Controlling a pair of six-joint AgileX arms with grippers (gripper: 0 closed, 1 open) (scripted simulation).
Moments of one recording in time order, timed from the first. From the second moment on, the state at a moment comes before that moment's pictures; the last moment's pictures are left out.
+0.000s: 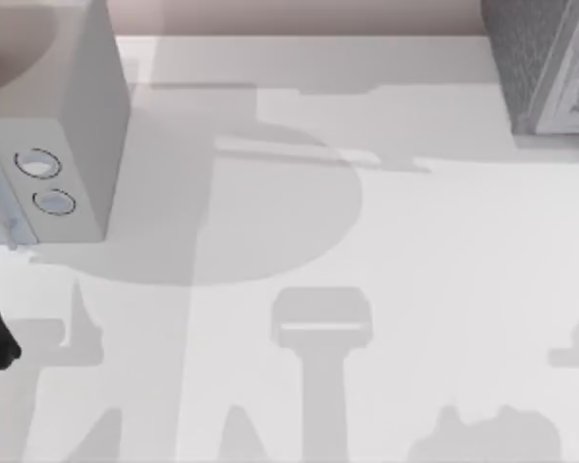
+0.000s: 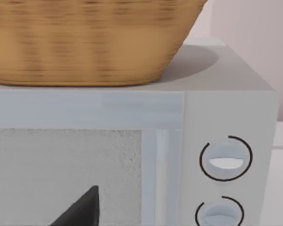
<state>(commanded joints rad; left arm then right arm) 0.00 0.00 0.00 0.00 0.00 0.00 0.00 0.00 0.00 0.00 0.00 0.00</state>
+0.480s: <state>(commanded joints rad) 0.00 0.00 0.00 0.00 0.00 0.00 0.02 0.11 0.11 -0.03 0.01 0.01</state>
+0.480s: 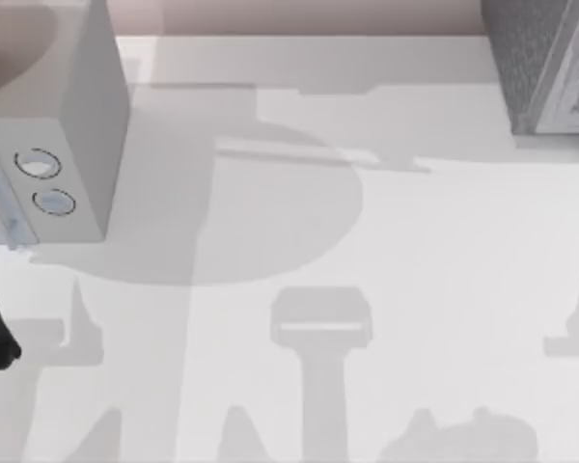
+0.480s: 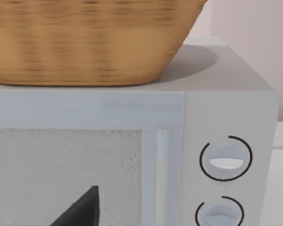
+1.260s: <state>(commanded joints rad) 0.00 0.00 0.00 0.00 0.00 0.00 0.13 0.98 1.27 -0.31 0.15 0.02</state>
